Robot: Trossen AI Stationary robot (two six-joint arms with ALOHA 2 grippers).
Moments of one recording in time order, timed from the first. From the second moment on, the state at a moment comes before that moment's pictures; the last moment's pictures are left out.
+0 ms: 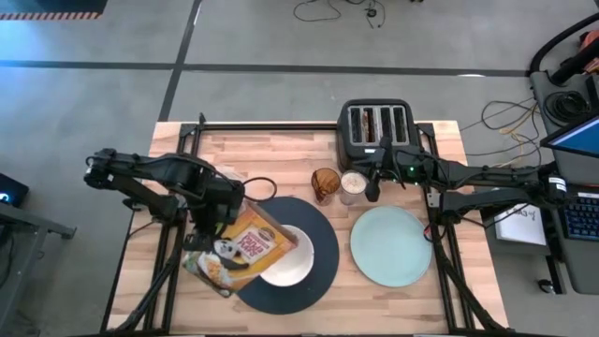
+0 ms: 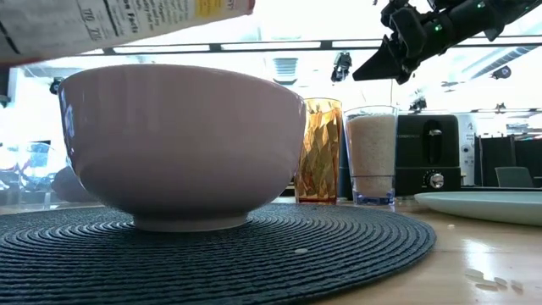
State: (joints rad) left arm -0.21 1.37 1.54 -1.57 0.47 -0.24; right arm -0.22 0.92 0.59 -0.01 0.10 -0.02
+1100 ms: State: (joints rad) left arm -0.13 1.43 1.52 -1.57 0.83 -0.43; right arm -0.22 0.92 0.59 -0.05 0.09 -0.03
